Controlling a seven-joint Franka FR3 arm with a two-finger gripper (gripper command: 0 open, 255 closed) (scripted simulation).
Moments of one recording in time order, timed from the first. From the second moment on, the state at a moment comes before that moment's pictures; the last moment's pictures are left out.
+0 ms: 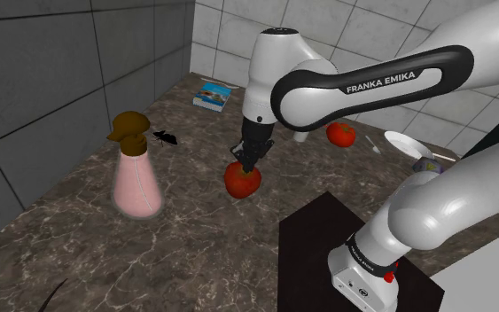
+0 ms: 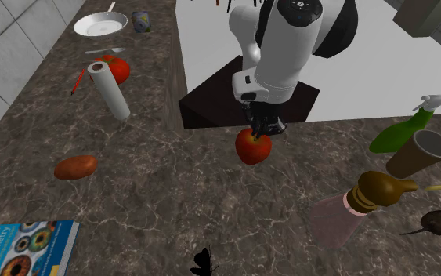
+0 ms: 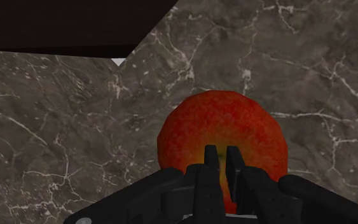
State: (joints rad) arm 0.11 -0.33 0.47 -2.47 0.11 2.10 0.52
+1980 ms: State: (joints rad) arm 0.11 -0.43 0.42 -2.23 0.12 1.77 0.49
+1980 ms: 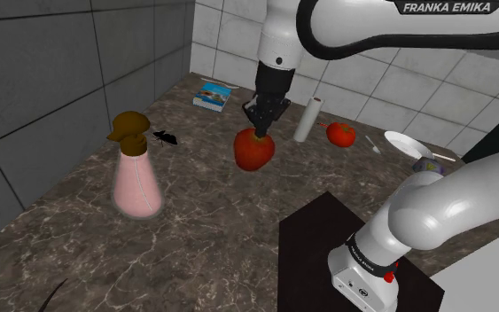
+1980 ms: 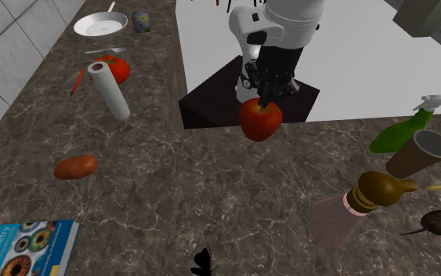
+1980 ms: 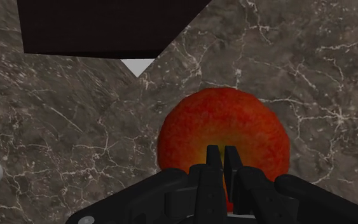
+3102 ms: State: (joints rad) arm 0.08 -0.53 0.32 -2.15 0.09 1.58 0.39
